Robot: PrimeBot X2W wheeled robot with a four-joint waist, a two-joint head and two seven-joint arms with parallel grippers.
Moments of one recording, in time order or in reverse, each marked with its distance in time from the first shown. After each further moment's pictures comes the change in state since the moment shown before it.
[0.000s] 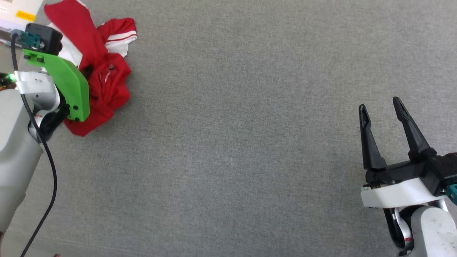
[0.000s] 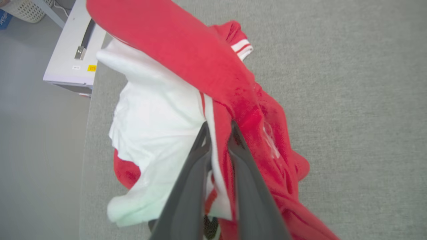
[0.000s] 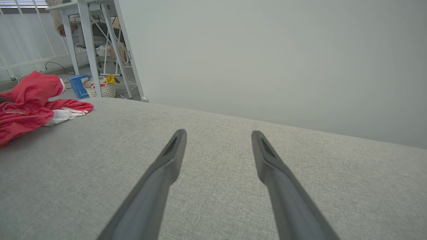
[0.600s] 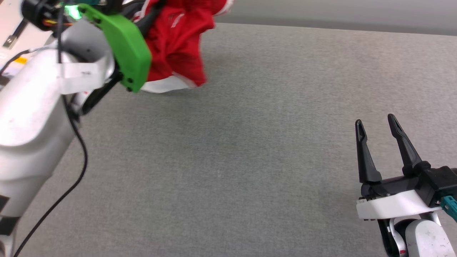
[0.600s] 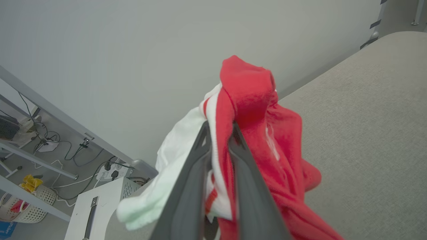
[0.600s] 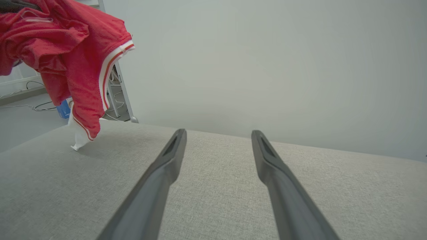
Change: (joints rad) left arm -0.143 -0.020 -0.101 -0.419 0.115 0.015 -0.080; right arm 0.064 0.046 -0.014 0.011 0.012 0.000 0.000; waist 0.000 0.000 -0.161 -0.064
